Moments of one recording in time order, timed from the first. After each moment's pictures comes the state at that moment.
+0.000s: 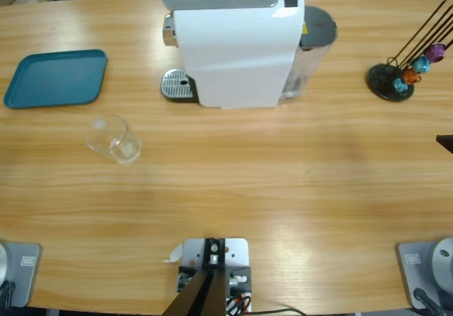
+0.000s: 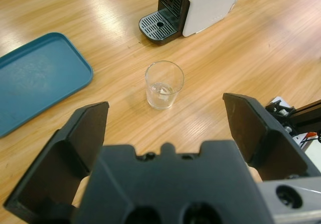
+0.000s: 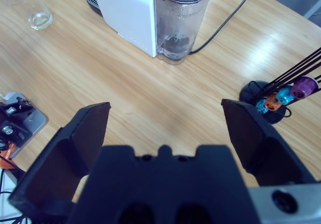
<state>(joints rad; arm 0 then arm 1) -0.66 0.64 -0.67 0.60 -0.12 -0.07 0.70 0.76 -0.77 0.60 -0.07 0.00</state>
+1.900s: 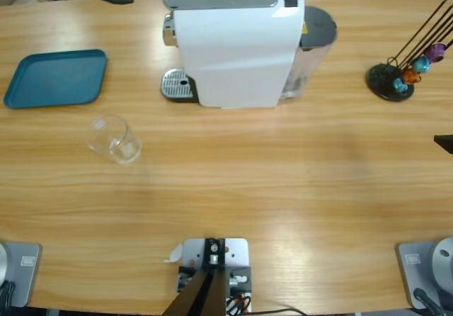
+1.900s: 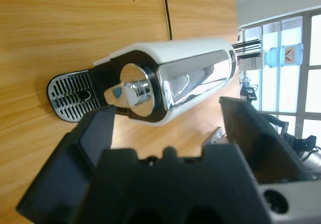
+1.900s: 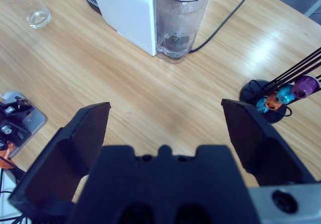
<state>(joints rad) -0.50 1.72 -1.47 0.55 -0.59 -0.60 0.70 0.77 -0.77 0.60 -0.07 0.00</state>
